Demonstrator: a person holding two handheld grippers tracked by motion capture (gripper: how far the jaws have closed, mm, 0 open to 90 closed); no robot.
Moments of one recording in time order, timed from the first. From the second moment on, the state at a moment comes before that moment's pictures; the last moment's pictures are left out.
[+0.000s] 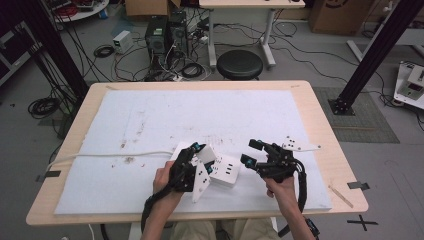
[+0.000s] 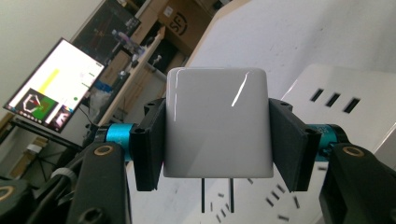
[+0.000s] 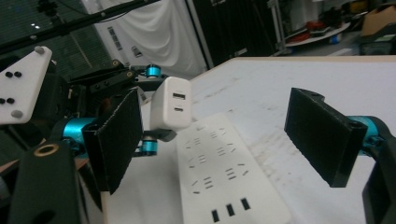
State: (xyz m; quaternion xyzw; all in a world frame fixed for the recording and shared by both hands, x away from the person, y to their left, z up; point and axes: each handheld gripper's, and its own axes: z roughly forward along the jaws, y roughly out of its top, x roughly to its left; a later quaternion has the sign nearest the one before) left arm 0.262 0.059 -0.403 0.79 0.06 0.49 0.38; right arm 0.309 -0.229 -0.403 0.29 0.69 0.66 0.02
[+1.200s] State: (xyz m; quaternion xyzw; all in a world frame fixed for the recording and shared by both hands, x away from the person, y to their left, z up) left arm 0.231 0.031 -0.407 0.73 -0.04 0.56 0.39; right arm 0.306 -0.190 -0.399 0.20 0.74 0.64 0.00
